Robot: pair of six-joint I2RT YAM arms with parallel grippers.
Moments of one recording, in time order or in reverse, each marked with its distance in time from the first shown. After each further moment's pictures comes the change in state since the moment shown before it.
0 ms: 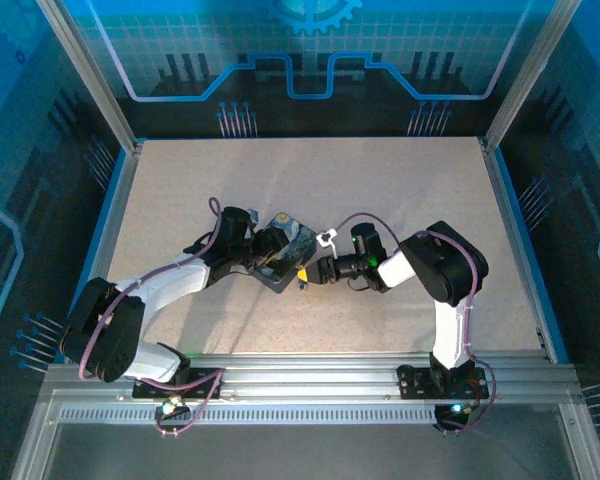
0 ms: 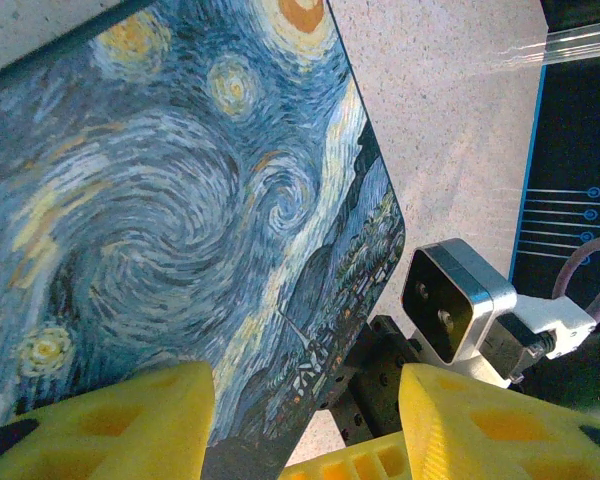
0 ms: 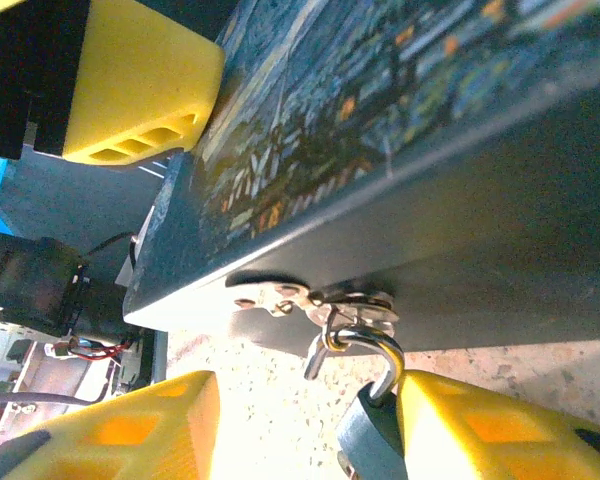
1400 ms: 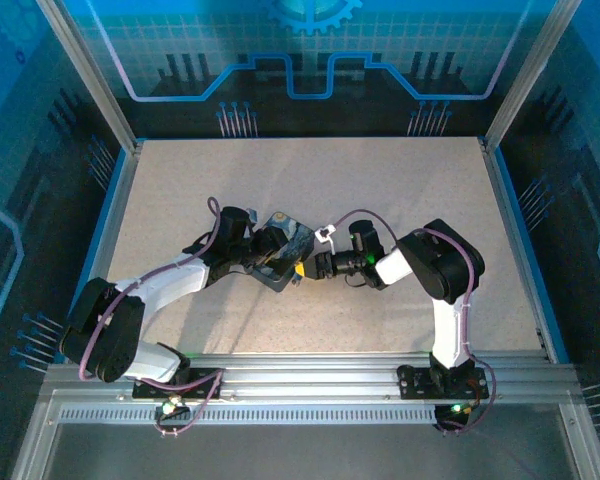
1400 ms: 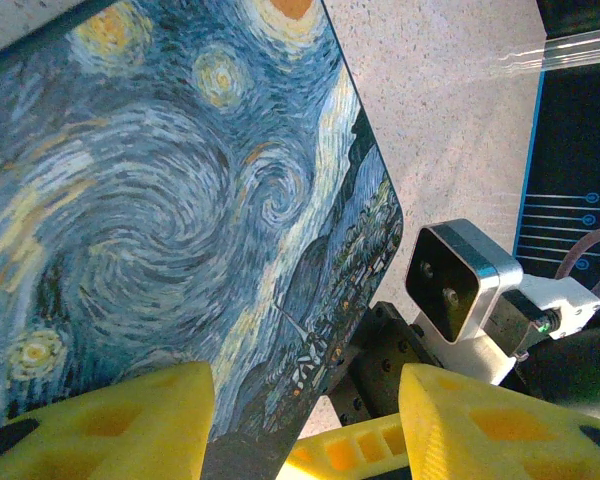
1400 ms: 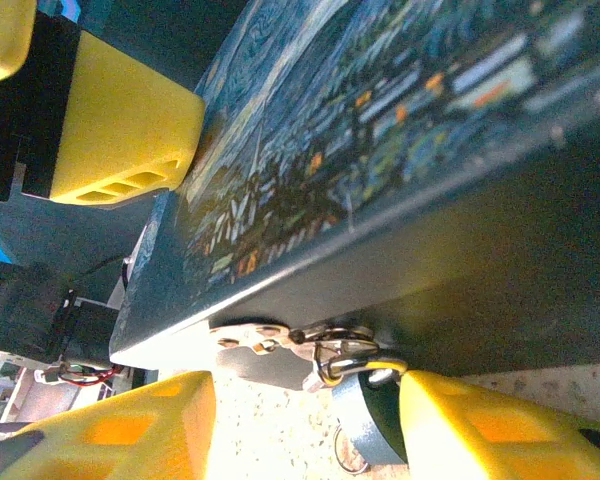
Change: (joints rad) left arm 0.007 -0.001 -0.003 0.007 0.000 0.000; right arm 0.000 0.029 0.041 0.024 0.033 0.031
